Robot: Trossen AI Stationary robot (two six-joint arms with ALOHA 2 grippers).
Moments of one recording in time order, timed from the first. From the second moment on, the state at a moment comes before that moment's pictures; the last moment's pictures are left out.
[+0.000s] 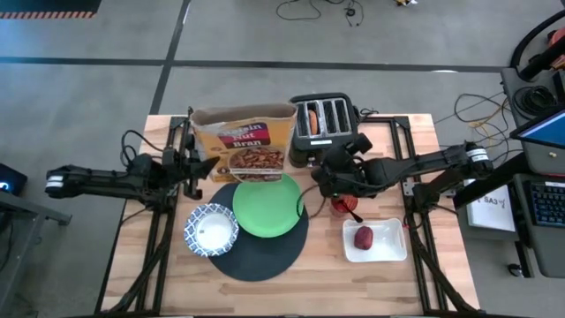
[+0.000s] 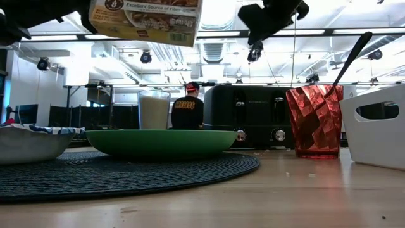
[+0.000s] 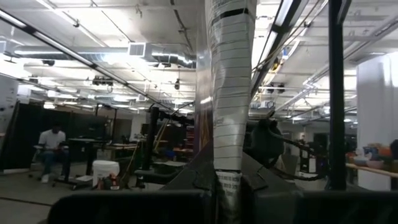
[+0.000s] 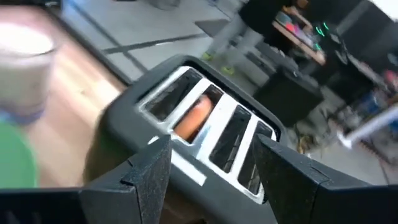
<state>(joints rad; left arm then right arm) 0.04 0.56 0.25 0.83 -0.08 -0.04 0.16 1.48 1.29 -0.82 1.12 0.47</state>
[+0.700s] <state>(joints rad) -0.02 0.67 0.25 0.91 0.02 -0.05 0.31 1.06 0.66 0.43 0.42 -0.05</state>
